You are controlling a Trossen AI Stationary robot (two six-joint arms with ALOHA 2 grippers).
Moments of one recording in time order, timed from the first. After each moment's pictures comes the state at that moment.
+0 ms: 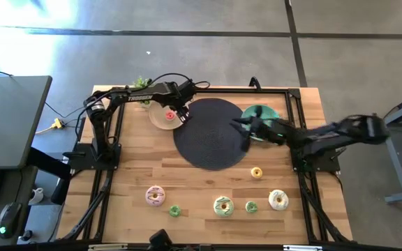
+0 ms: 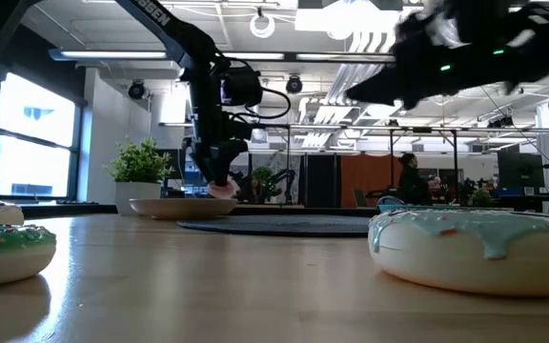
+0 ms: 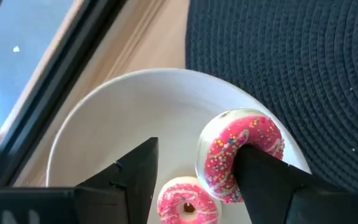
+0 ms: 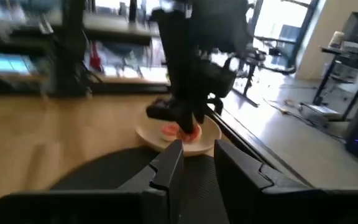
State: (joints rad) left arm 0.52 1.85 1.36 -0.73 -0.25 -0.06; right arm -0.15 1.24 0.38 0.78 0.26 -0.13
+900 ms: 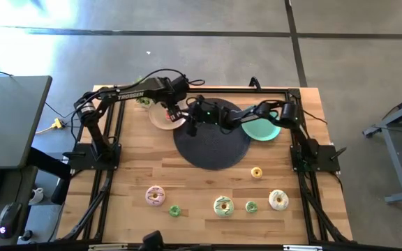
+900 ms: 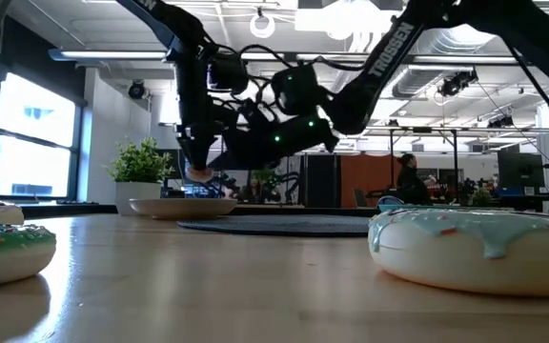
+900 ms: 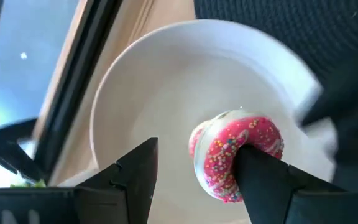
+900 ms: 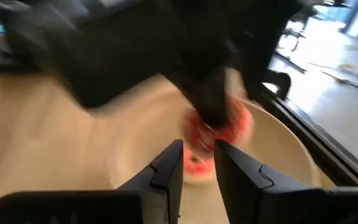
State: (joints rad) left arm 0.55 1.75 1.36 -0.90 -0.24 0.13; right arm -0.32 2.20 1.29 0.68 -0.06 -0.09
